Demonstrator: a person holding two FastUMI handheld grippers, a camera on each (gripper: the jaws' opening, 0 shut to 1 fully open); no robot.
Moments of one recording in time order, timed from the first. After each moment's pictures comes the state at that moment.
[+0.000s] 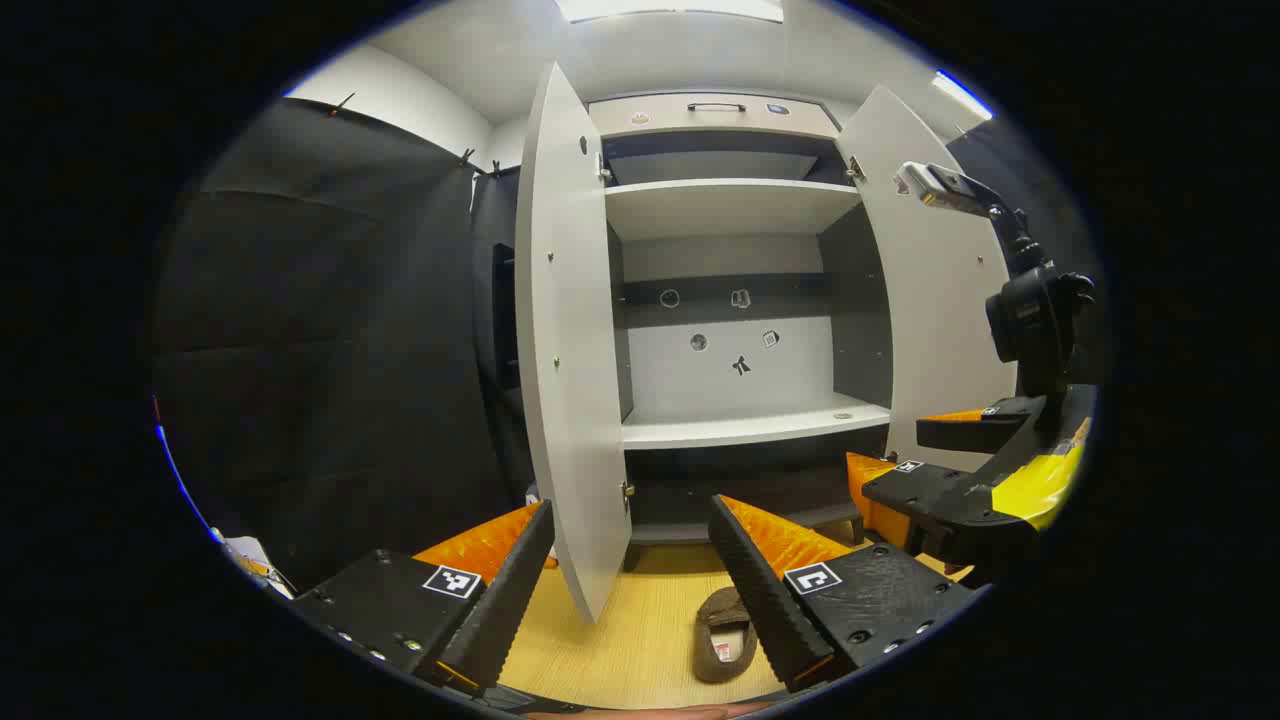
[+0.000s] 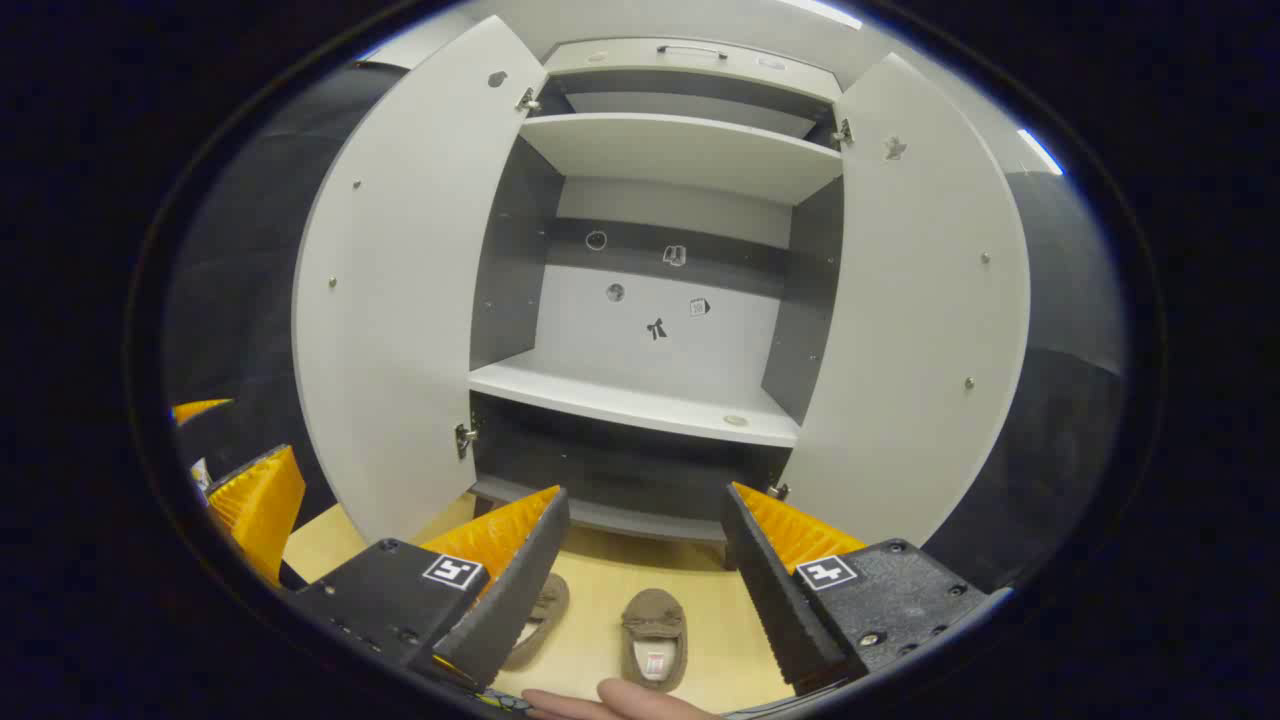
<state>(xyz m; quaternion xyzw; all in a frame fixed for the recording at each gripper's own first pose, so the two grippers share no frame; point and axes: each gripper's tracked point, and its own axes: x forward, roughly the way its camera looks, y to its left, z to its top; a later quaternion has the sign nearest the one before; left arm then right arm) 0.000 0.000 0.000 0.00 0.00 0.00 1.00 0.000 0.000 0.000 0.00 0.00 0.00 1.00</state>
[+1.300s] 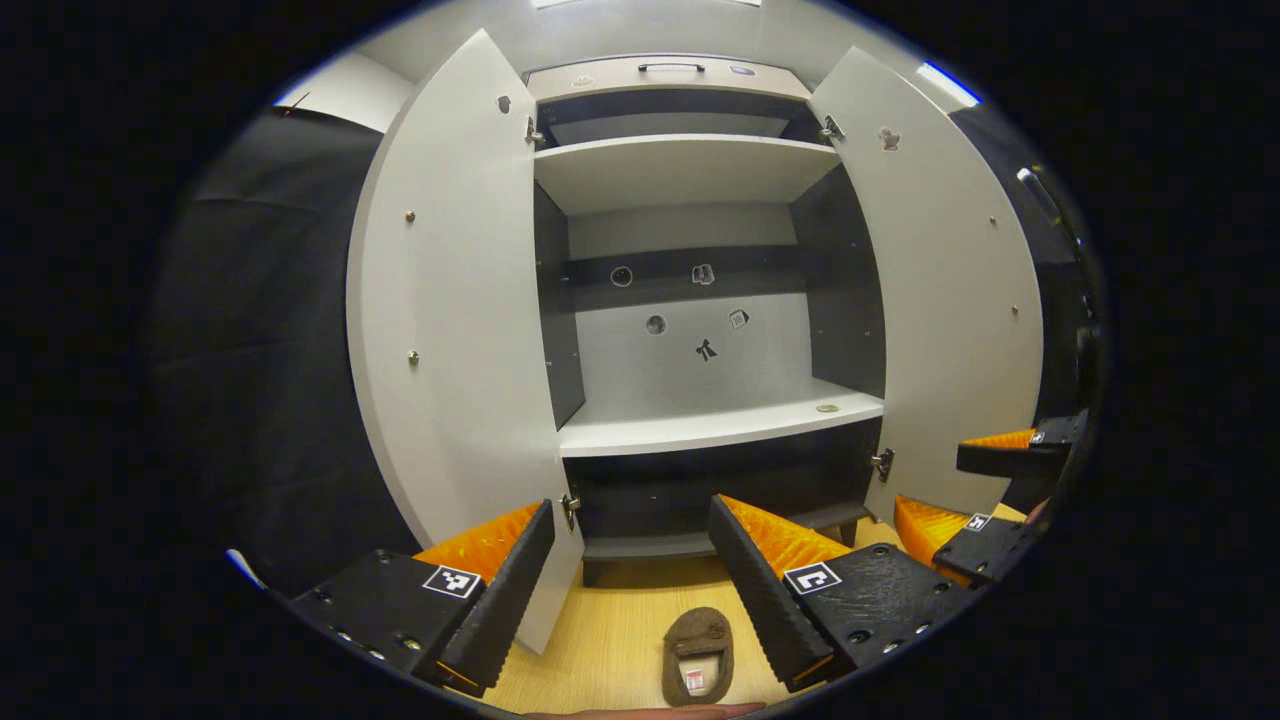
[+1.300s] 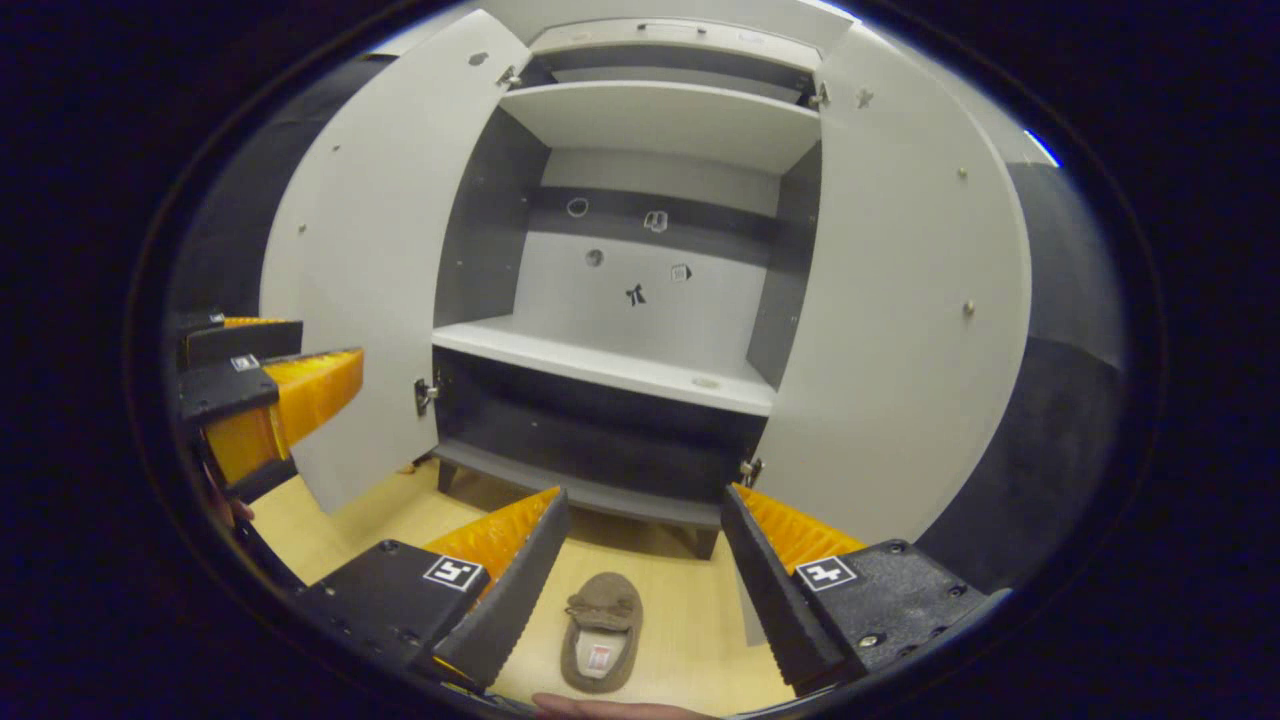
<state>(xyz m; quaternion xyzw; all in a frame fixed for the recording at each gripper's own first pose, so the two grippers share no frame) 0.086 -0.055 -0.014 0.03 0.03 -0.03 1.00 0.036 -0.055 -0.077 -0.01 0.04 0.01 1.00</state>
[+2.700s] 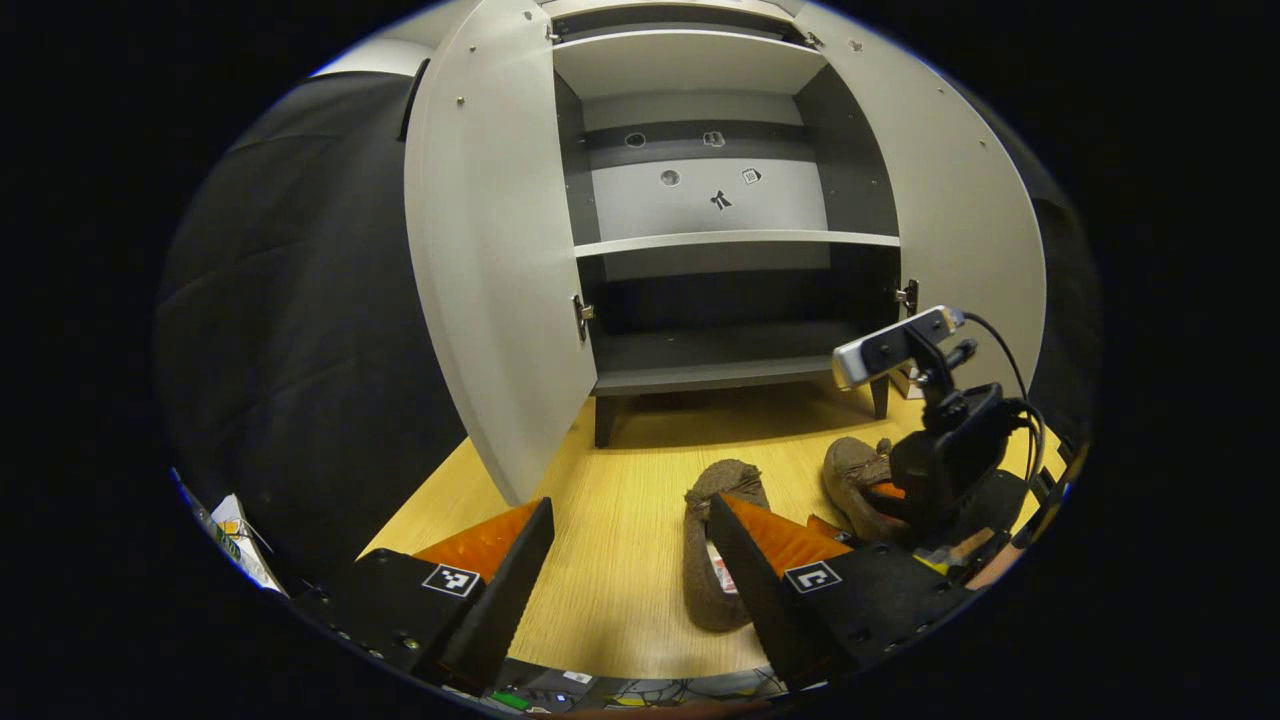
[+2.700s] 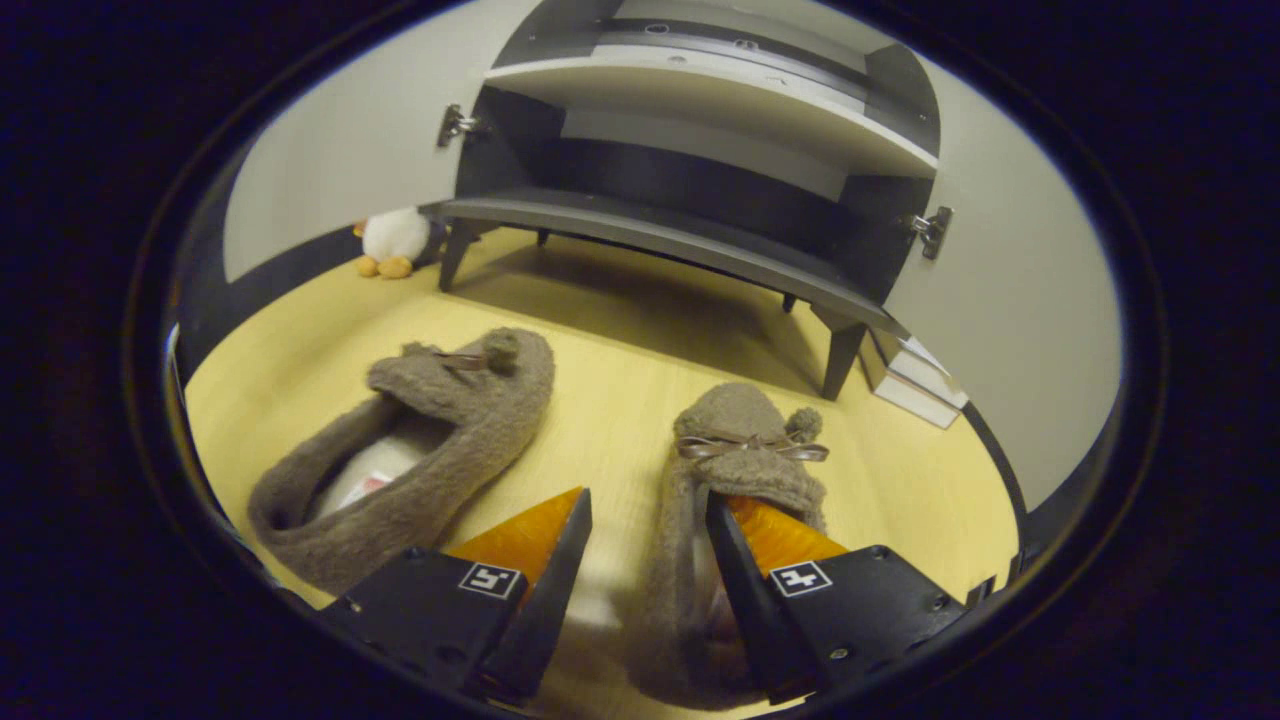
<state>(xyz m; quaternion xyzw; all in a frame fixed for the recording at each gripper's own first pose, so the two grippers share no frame) 0.033 -0.044 -0.204 0.04 0.17 0.00 0.98 0.125 0.016 -0.328 -0.06 0.23 -0.01 0.97</state>
